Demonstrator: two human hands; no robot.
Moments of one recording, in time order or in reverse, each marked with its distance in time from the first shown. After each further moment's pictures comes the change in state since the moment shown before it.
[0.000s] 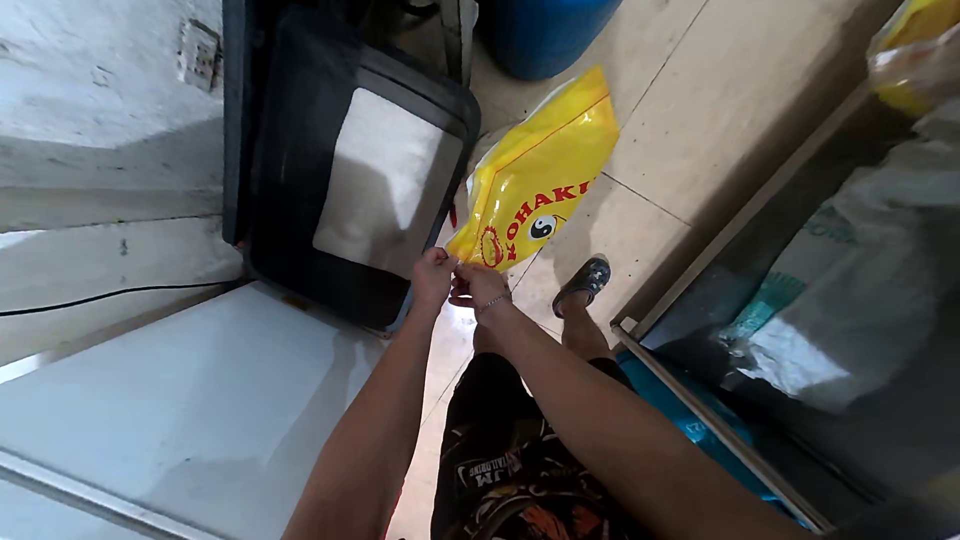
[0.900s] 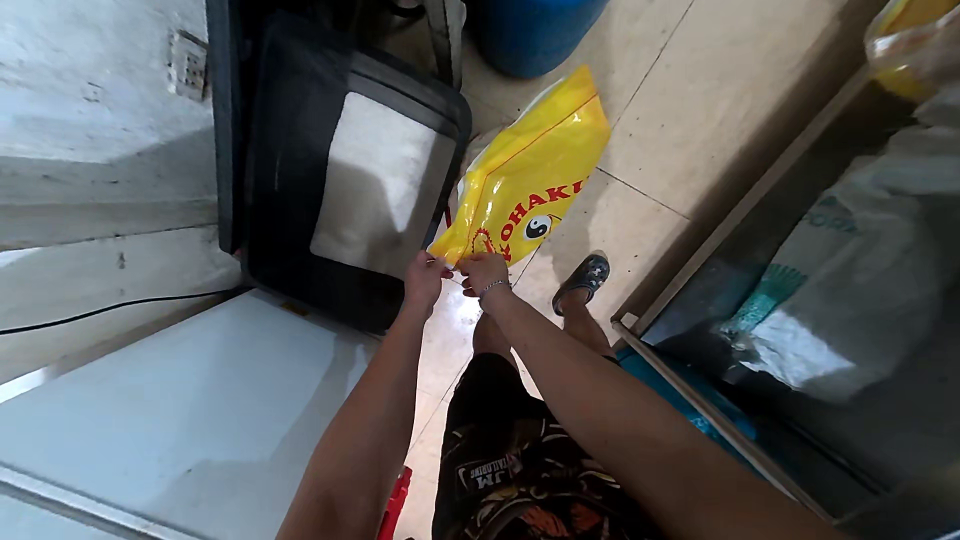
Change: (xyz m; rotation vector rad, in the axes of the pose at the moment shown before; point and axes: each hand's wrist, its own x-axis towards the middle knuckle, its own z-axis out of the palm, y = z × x) left_hand 0.010 -0.001 -0.001 -0.164 -0.048 -0.145; right_hand 0.025 -0.024 -0.008 -0.438 0.155 -0.037
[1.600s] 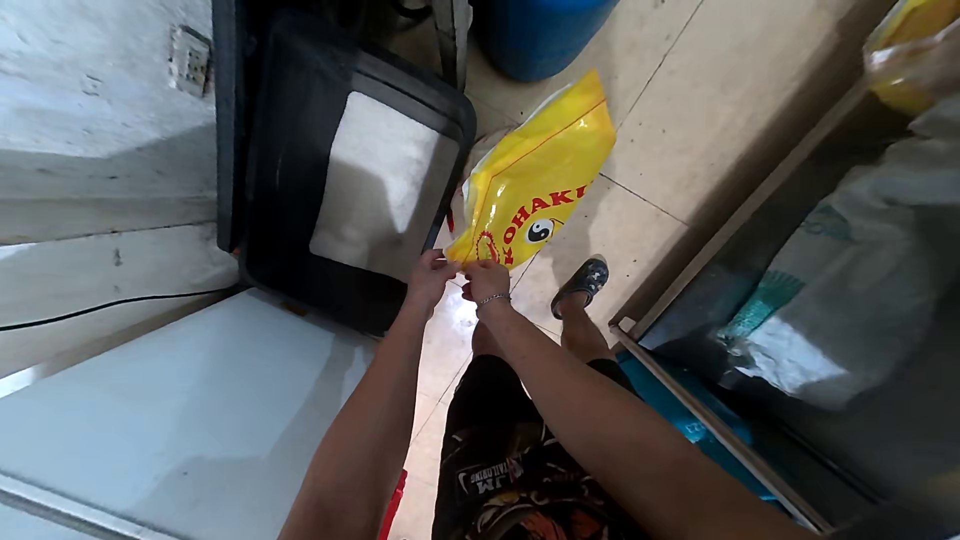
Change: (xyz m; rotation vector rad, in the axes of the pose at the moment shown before) left_hand 0.000 0.006 -0.005 0.012 -0.112 0.017; right_hand -0.008 0.009 0.011 0.189 0.100 -0.008
